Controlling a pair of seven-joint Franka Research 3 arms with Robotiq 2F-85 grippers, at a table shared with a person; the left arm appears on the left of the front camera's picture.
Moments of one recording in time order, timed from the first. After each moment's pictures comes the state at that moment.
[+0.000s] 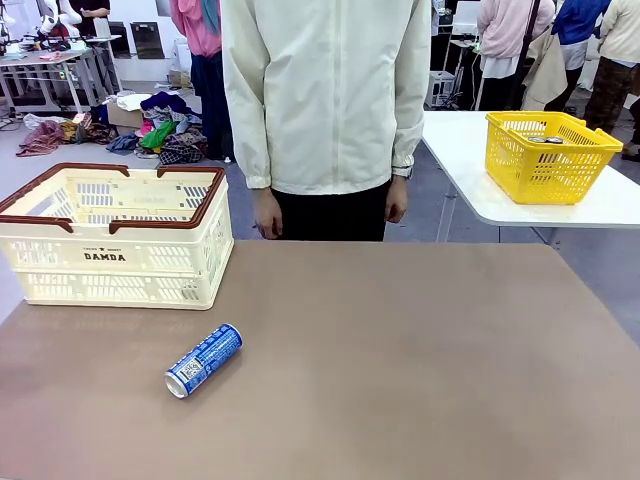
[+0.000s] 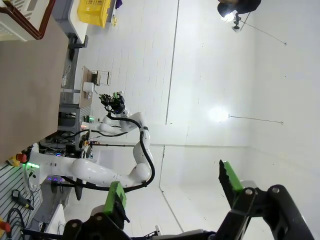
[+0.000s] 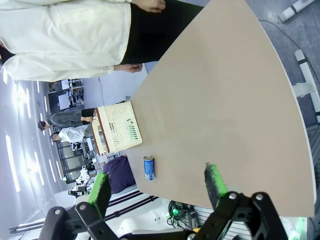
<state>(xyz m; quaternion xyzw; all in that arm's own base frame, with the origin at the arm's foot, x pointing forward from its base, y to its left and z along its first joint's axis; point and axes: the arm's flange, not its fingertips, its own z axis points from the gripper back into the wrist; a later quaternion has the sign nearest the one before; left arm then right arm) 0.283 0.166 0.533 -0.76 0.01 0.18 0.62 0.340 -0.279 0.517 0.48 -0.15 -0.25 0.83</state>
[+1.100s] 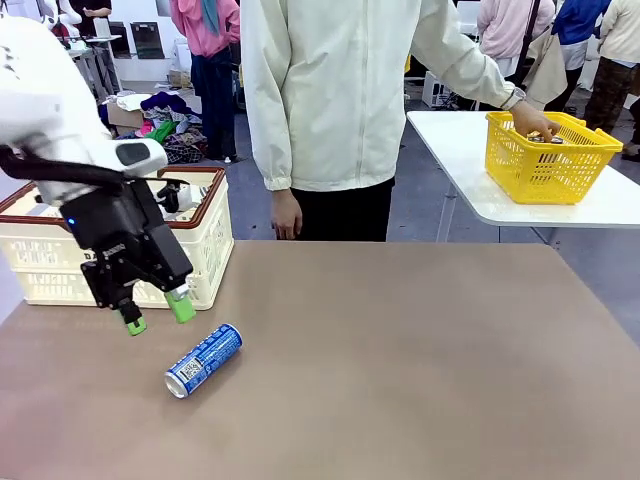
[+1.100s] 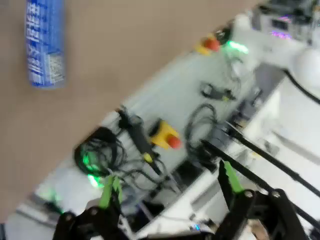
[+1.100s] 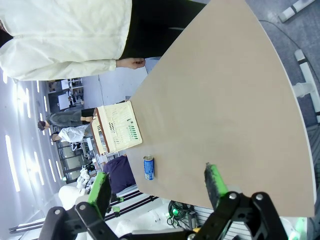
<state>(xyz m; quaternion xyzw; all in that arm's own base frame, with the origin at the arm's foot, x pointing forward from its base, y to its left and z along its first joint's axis) 0.298 -0.166 0.487 -0.24 0.13 -0.21 0.94 0.341 -0.278 0.517 0.48 -0.15 -0.25 0.83</state>
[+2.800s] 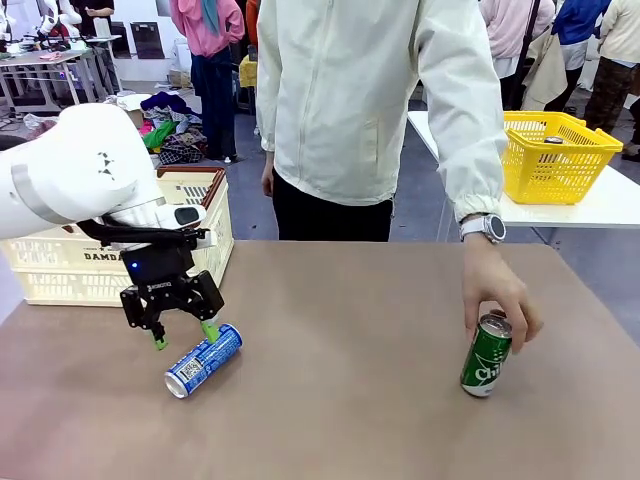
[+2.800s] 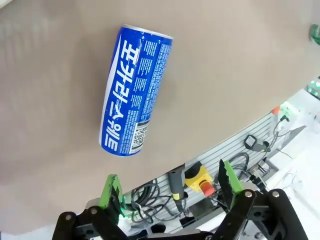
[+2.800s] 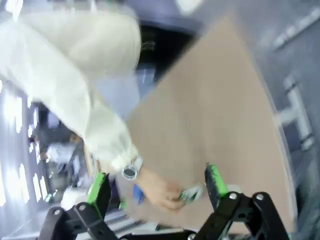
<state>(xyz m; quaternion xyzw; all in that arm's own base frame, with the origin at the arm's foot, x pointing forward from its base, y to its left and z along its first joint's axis) 0.364 -0.170 0.386 -0.17 0.12 -0.12 0.97 0.329 -0.326 0.571 0.42 -0.26 -0.26 0.83</state>
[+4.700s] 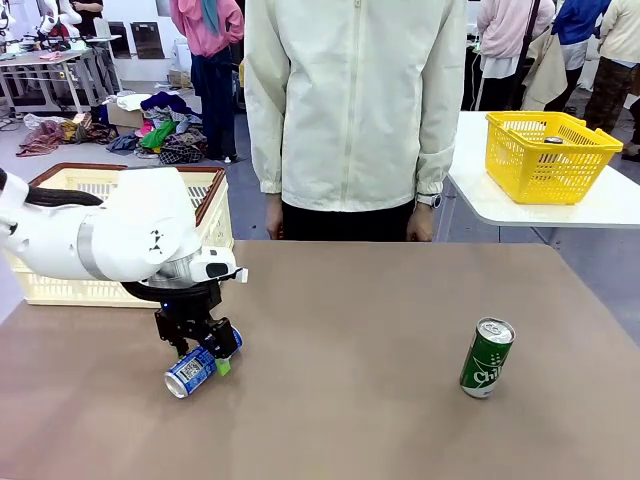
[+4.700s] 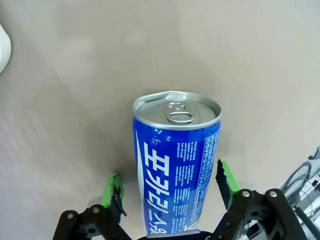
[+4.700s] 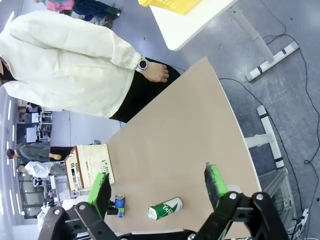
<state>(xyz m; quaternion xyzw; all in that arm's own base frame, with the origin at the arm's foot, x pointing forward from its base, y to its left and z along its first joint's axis) 0.387 -0.201 0.301 -0.08 0.06 -0.26 0.96 0.313 -0.335 0.600 0.37 -0.28 -0.25 0.85</state>
